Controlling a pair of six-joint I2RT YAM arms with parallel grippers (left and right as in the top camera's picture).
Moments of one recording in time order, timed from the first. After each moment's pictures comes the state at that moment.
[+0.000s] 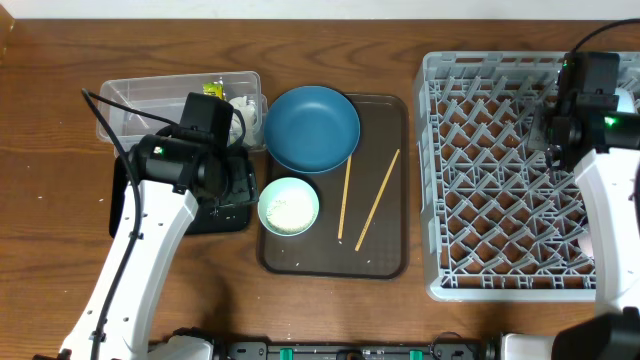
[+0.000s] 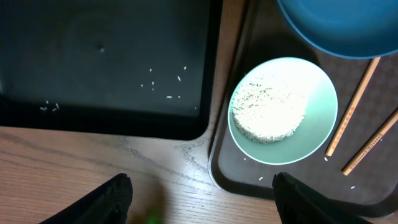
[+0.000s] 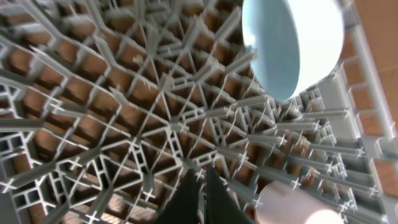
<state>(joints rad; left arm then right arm) -0.20 1.38 1.28 -1.25 -0.03 -0.38 -0.10 1.53 1.39 -0.93 0.33 0.09</state>
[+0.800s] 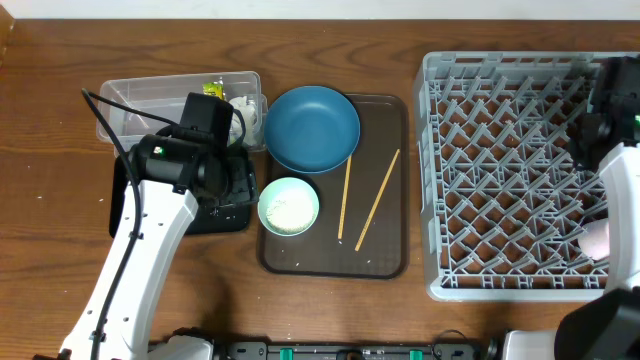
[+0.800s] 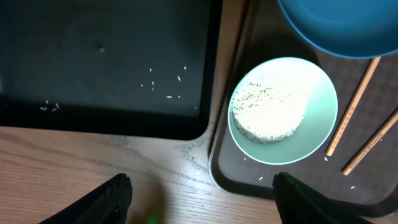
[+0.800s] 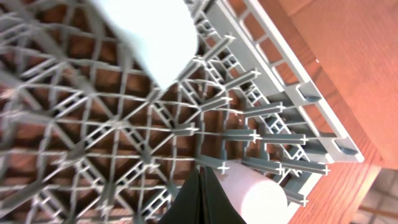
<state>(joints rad) -0.20 1.38 1.28 -1.25 -0.03 -0.38 -0.26 1.58 1.39 -0.92 0.53 0.25</state>
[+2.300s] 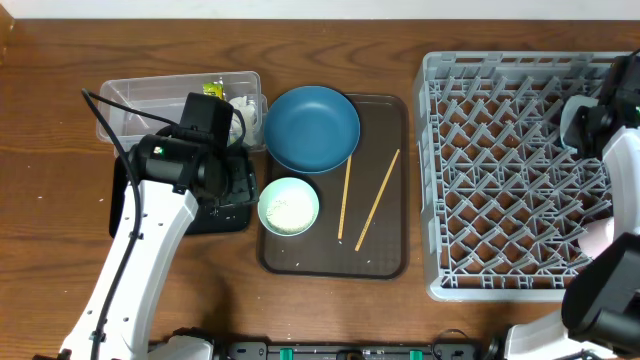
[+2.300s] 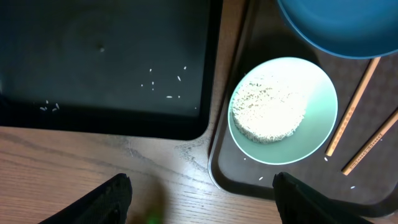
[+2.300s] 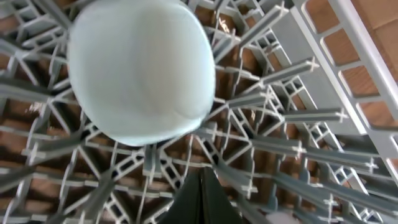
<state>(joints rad) -0.20 1.38 1.28 -1.25 -0.03 -0.38 -0.33 1.72 1.39 -0.75 0.31 0.13</state>
